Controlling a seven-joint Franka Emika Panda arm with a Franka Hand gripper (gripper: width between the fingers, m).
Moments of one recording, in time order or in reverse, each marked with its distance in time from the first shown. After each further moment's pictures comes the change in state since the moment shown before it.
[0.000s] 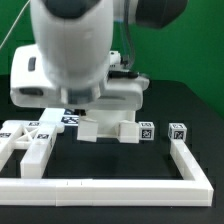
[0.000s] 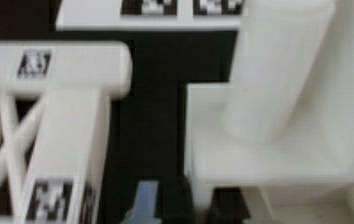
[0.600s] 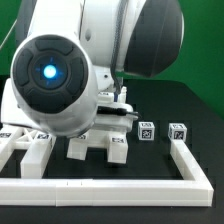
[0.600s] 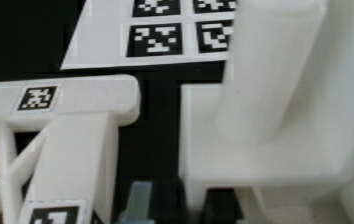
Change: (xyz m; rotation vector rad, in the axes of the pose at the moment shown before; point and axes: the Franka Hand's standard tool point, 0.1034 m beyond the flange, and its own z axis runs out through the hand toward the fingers) arm 0.017 0.012 0.012 0.005 -0.063 0.059
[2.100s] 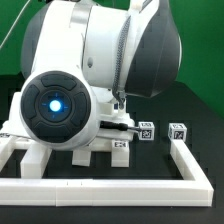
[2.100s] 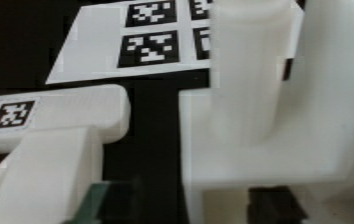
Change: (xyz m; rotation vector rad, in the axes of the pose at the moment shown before) arm 0.005 -0.007 0.024 0.005 -0.061 0.025
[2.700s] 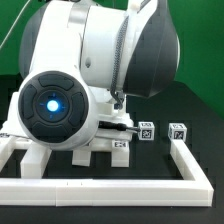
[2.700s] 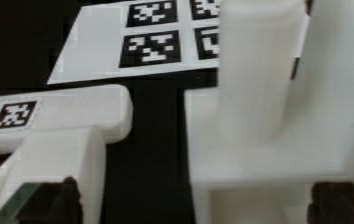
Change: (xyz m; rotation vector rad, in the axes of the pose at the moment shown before) arm 0.000 0.002 0.000 0.003 0.000 0.002
